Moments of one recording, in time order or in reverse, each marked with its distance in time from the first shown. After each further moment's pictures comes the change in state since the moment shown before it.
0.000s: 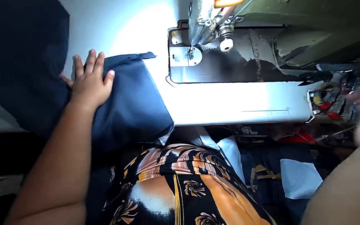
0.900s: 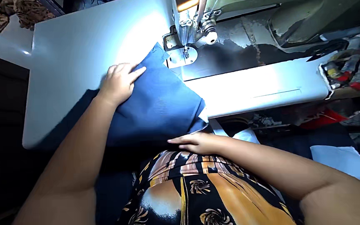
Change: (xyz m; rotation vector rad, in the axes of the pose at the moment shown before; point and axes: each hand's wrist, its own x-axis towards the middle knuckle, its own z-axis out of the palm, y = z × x) left_hand 0.033 0.032 -0.012 0.105 0.048 0.731; right_hand -0.124 -0.010 0.272 0.016 -1.323 -0.232
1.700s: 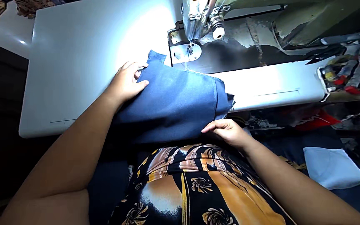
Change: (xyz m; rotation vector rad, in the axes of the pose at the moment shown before) left_hand -0.010 0.027 -0.008 -0.458 -0.016 -0.265; right_hand -0.064 0.019 -0.011 0.416 0.579 0.075
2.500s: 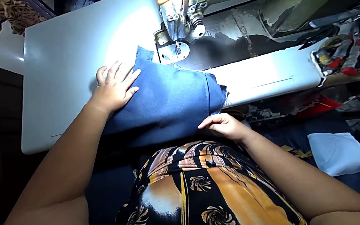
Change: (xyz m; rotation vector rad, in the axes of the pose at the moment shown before) left_hand -0.003 -0.022 -0.003 0.581 -0.088 0.248; right_hand 0.005 0.008 -0.006 0.042 -0.077 -0.014
